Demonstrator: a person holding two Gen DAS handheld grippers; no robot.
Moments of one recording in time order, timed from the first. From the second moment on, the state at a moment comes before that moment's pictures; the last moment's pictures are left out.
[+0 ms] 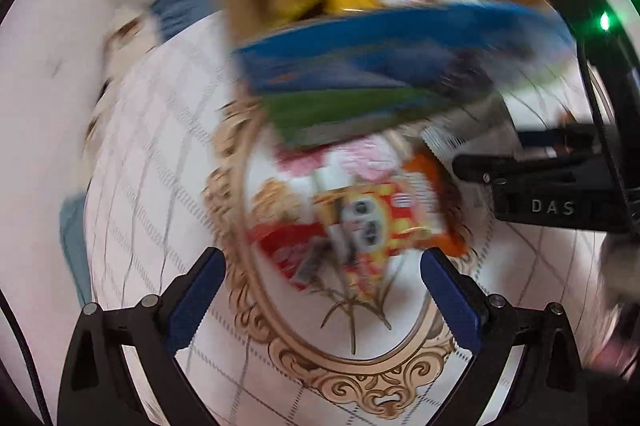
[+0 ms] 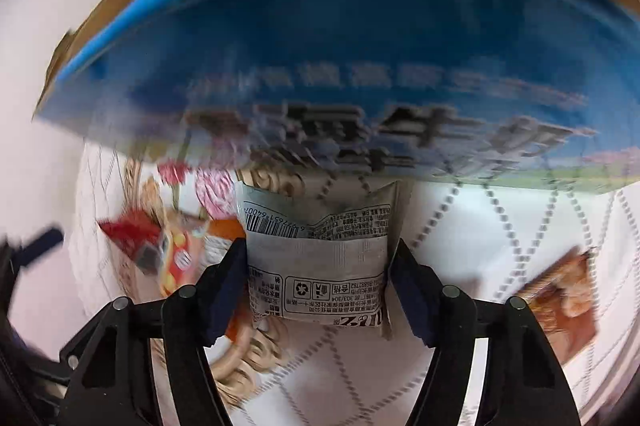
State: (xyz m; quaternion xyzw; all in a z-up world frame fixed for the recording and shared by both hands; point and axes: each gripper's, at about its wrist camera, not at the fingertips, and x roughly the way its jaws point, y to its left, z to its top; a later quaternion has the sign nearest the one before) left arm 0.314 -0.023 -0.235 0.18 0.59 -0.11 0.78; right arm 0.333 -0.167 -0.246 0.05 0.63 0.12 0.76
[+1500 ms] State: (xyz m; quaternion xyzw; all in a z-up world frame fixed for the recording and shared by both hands) left arm 0.273 -0.051 -0.244 -0.07 0.68 -0.12 0.72; right arm 0.221 -0.251 -0.254 0.13 0.65 0.09 0.74
